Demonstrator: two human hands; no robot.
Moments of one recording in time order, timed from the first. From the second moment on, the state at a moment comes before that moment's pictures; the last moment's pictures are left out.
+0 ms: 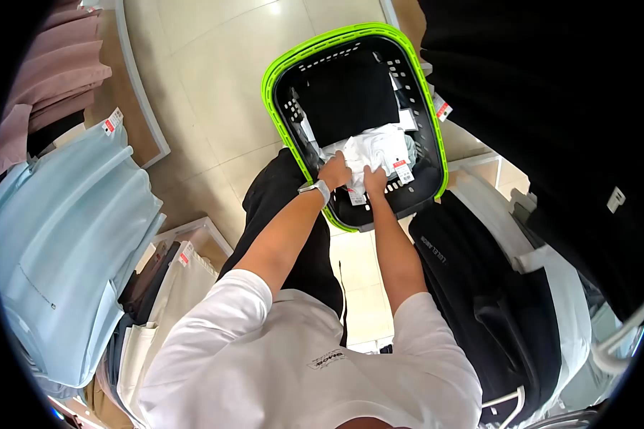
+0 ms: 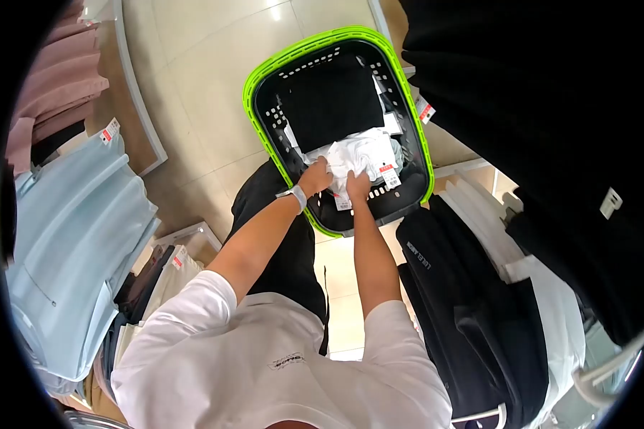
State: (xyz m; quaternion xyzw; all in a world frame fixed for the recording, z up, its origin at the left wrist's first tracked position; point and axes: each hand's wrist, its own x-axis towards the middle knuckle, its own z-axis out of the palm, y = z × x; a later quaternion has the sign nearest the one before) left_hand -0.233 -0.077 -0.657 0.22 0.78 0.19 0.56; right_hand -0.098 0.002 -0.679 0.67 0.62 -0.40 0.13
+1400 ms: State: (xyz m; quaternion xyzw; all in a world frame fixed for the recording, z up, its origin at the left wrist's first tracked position) left_hand -0.320 -0.111 -0.056 0.36 0.47 0.44 0.67; right_hand -0.130 -0.164 -0.052 0.46 0.47 -0.62 -0.41
